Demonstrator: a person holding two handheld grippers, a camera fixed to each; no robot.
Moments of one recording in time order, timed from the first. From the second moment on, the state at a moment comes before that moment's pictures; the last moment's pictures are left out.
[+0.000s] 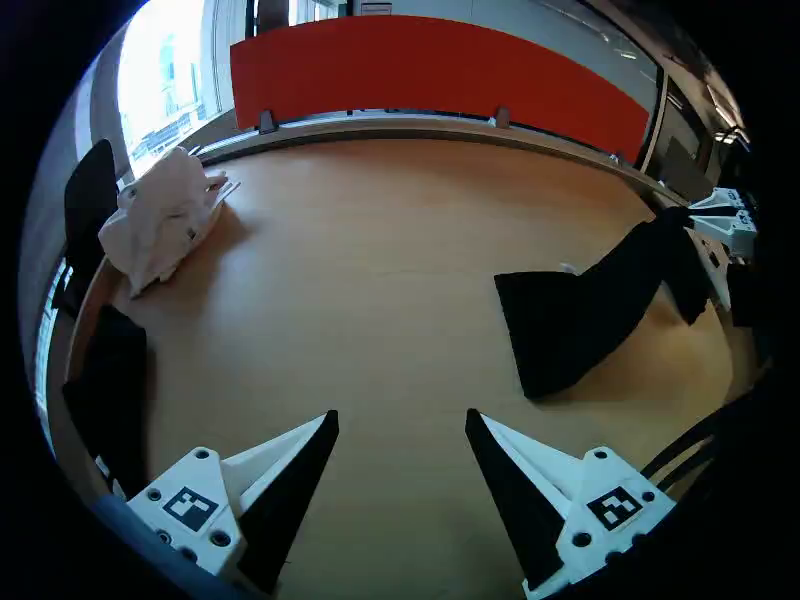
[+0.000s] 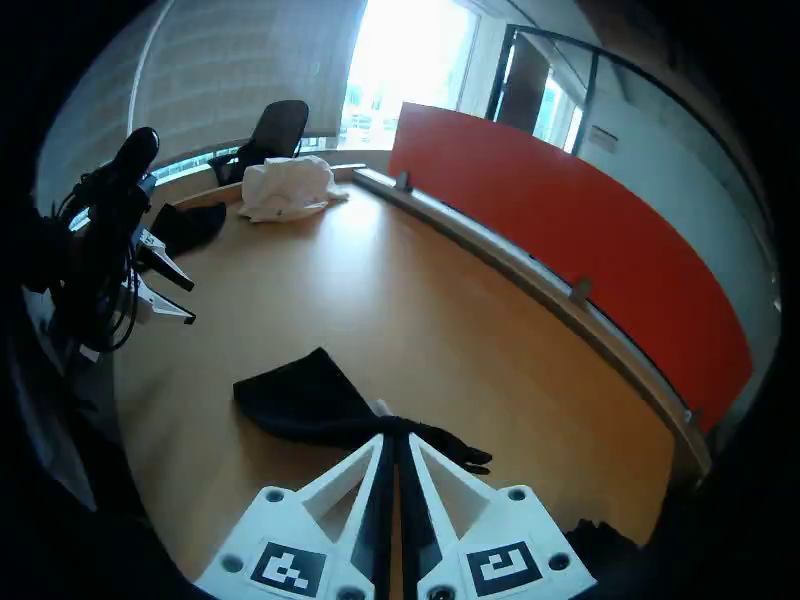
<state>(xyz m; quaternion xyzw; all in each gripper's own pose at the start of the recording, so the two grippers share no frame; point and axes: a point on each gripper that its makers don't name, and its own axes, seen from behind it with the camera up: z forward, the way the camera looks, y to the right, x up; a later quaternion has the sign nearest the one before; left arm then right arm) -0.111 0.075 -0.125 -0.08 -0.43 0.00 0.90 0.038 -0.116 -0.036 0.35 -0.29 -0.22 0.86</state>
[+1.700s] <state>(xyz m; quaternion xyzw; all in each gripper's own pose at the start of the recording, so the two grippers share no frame) -0.102 0.053 -0.125 -0.06 -0.42 -0.01 0.90 -0.016 -0.223 -0.052 0.45 -0.32 -0.22 0.81</state>
